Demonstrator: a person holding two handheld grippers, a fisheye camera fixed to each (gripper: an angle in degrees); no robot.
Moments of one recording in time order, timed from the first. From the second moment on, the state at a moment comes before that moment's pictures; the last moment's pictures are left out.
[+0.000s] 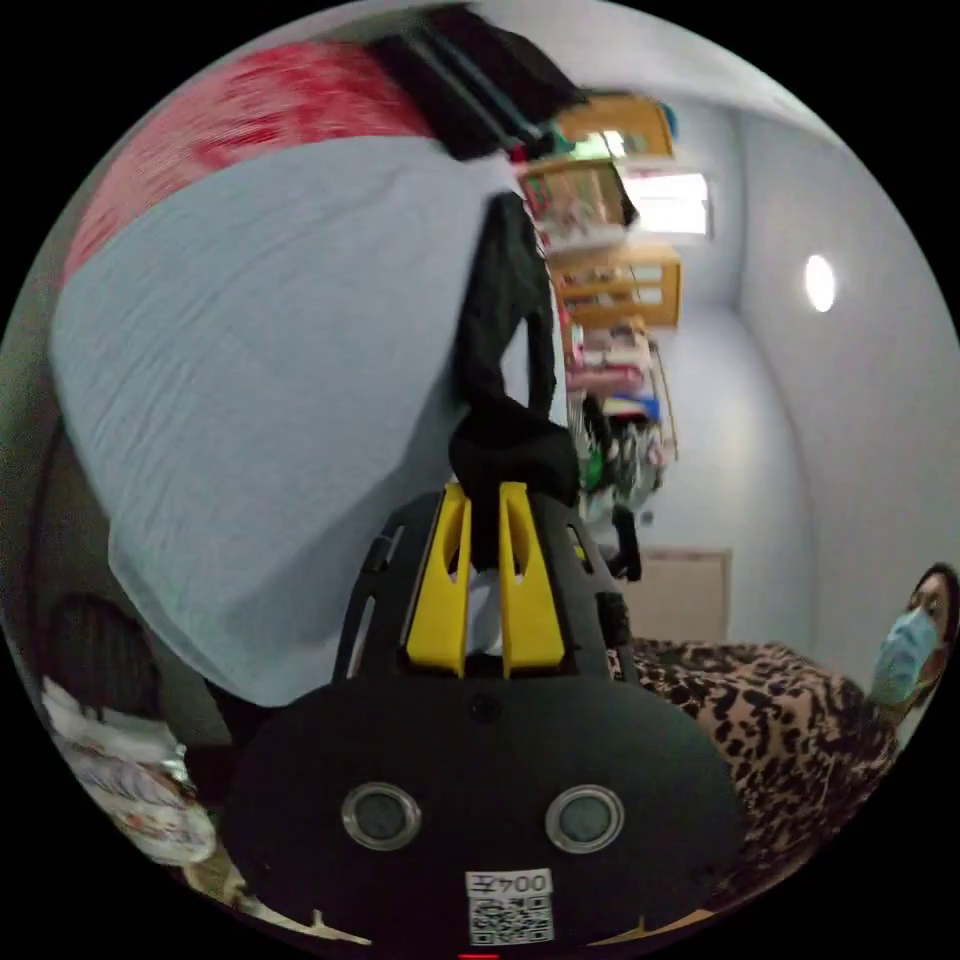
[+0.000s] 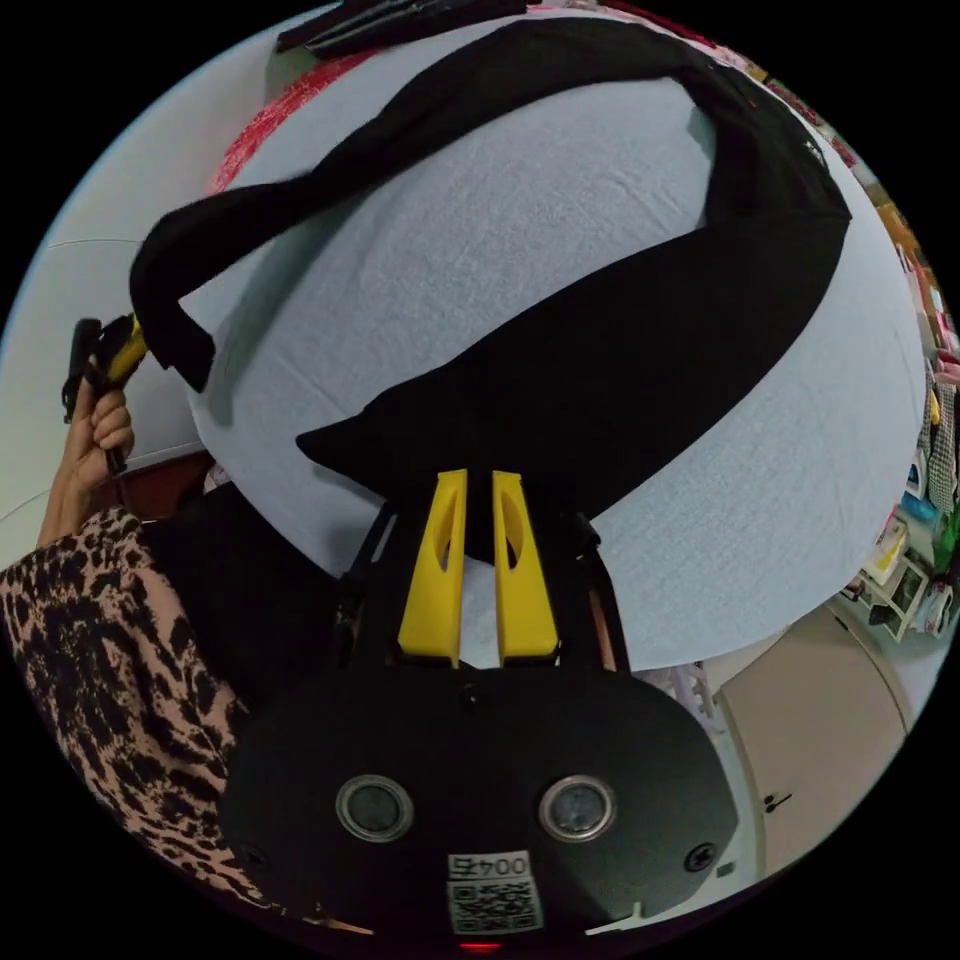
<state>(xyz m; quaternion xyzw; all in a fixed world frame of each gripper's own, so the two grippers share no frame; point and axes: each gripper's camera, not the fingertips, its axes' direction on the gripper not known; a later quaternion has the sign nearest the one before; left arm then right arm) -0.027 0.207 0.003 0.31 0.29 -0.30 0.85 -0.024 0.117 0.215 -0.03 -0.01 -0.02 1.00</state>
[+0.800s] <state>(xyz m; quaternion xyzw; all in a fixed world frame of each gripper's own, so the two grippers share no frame) -0.017 0.096 0.006 0.14 -0.11 -0.14 0.97 -0.028 -0.012 0.134 -0.11 -0.03 -0.03 0.99</state>
